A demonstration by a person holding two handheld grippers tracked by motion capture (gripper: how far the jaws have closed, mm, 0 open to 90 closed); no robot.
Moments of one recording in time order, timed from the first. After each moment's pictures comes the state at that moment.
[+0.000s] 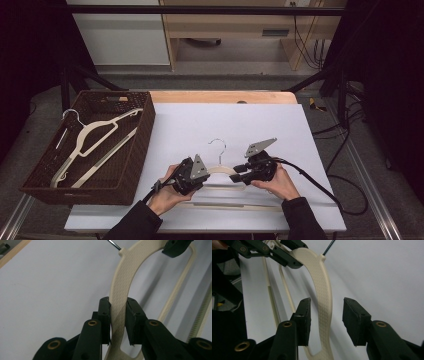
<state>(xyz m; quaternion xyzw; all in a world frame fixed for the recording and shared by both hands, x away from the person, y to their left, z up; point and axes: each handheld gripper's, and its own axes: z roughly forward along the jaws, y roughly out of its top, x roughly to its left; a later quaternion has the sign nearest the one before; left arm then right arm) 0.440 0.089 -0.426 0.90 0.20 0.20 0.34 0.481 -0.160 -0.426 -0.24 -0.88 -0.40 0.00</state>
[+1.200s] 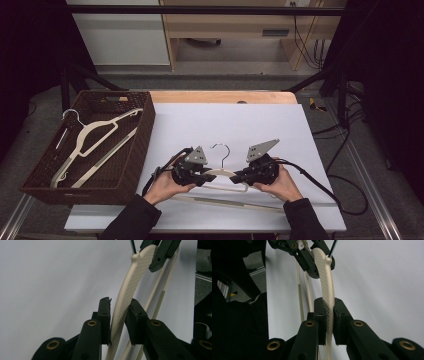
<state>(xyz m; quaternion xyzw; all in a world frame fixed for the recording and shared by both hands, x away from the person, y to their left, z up) 0.466 0.094 -0.407 0.91 0.16 0.05 0.37 0.466 -0.161 -0.407 -0.18 -0.89 -0.42 0.01</state>
